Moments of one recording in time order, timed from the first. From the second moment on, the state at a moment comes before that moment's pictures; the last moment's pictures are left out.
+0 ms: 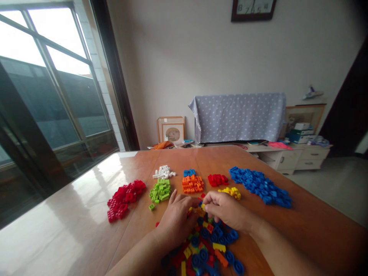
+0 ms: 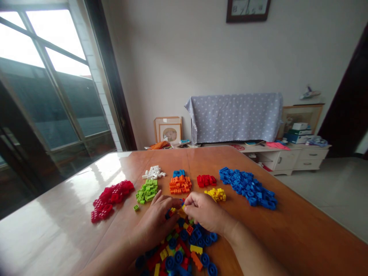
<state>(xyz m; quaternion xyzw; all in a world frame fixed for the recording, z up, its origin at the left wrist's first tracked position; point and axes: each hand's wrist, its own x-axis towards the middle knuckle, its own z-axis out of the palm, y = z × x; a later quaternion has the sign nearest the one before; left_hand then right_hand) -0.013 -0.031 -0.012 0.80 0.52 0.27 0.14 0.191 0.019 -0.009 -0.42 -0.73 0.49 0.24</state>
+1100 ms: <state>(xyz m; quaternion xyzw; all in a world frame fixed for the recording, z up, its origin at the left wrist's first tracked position) -0.026 -0.029 -0.015 0.80 0.54 0.24 0.10 0.286 0.066 -0.030 -0.57 -0.73 0.34 0.15</state>
